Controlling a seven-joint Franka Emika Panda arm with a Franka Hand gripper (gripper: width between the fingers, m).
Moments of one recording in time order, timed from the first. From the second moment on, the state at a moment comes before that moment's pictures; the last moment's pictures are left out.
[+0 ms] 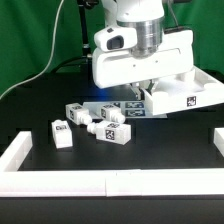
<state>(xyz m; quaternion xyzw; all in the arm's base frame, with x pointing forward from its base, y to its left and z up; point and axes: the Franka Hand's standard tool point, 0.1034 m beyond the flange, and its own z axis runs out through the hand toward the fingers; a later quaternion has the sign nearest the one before) 0.429 0.019 0.063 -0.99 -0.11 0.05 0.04</state>
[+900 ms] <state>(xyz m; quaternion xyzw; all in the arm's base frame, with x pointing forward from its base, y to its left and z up) 0.520 0.000 0.093 -0.99 -0.09 0.10 0.04</state>
